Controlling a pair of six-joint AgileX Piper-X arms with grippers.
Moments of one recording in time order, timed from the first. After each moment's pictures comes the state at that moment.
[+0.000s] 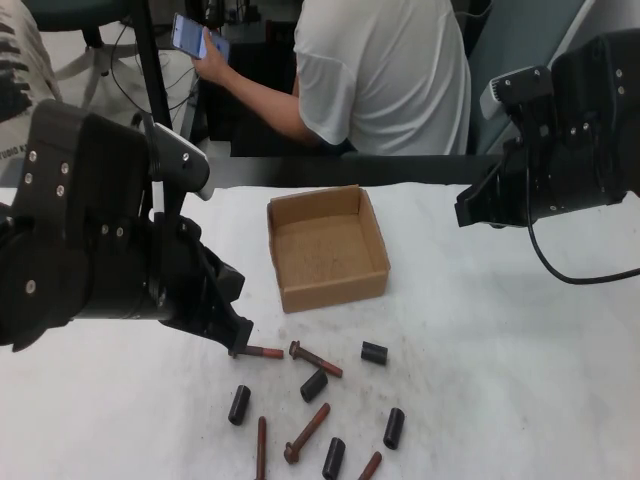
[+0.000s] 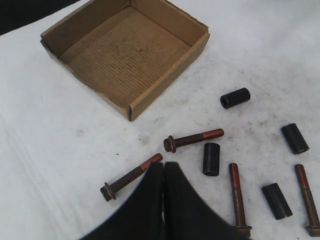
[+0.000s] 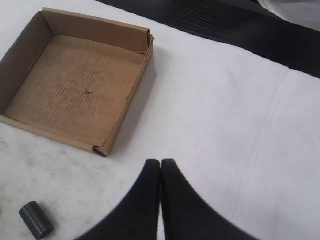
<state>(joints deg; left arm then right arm) -22.4 69.2 -42.1 22.3 15.4 11.8 9.3 90.3 -59.9 21.1 -17.1 -11.2</state>
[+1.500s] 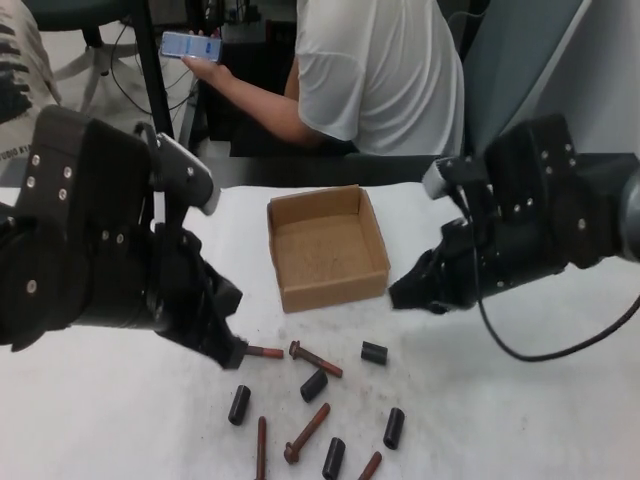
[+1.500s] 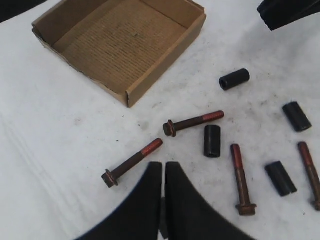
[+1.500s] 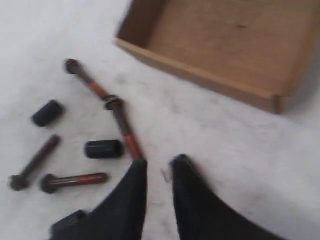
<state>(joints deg) -22.4 69.9 -42.1 25.7 15.4 18.2 17.7 94.5 -54.5 19.7 -31.1 -6.0</state>
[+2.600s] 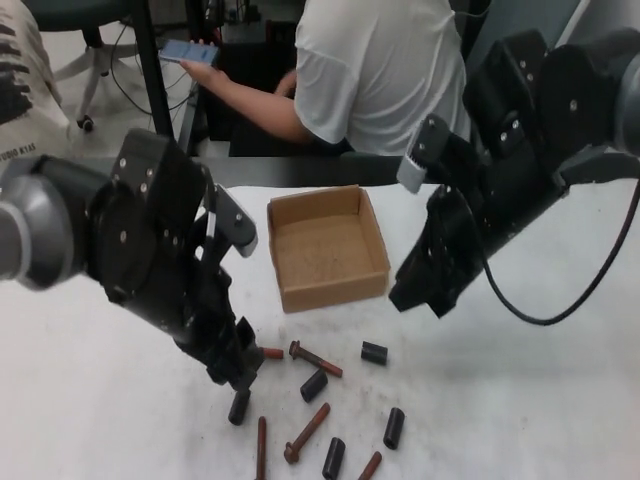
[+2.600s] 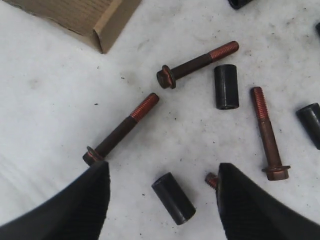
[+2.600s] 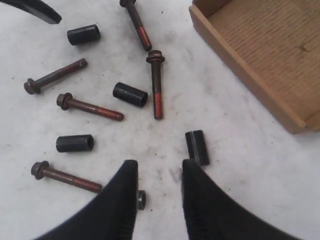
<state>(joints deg) -22.2 86.0 -50.9 34.4 15.4 26.3 21.0 94.5 -69.9 50.7 -29.1 -36.0</state>
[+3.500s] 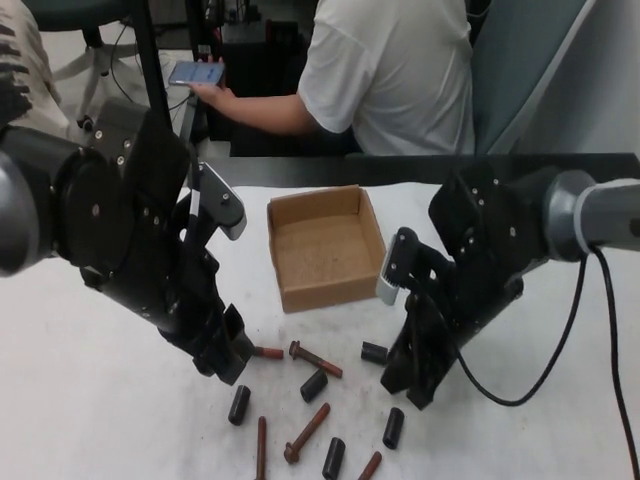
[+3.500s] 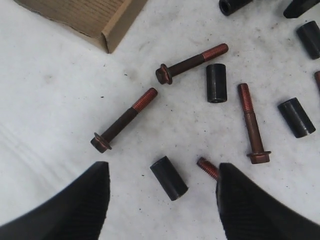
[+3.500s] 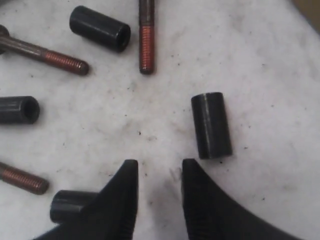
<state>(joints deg) -21.7 81.4 -51.4 39.3 15.4 26.4 22.8 103.8 -62.4 37.4 -25.7 -37.2</state>
